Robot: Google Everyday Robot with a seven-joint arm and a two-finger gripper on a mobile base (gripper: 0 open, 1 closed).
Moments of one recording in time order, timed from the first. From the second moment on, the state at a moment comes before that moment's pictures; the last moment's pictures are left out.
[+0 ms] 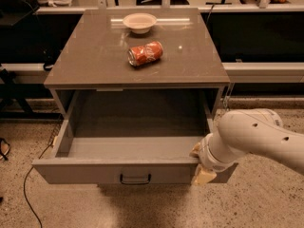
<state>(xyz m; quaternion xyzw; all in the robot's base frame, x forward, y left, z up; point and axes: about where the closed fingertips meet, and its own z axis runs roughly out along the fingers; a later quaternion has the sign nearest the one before) 0.450 -0.138 0.637 -0.68 0.71 0.04 0.16</state>
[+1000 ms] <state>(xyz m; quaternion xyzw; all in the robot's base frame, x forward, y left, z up) 0.443 -0.159 0.676 -0.66 0.72 0.00 0.20</state>
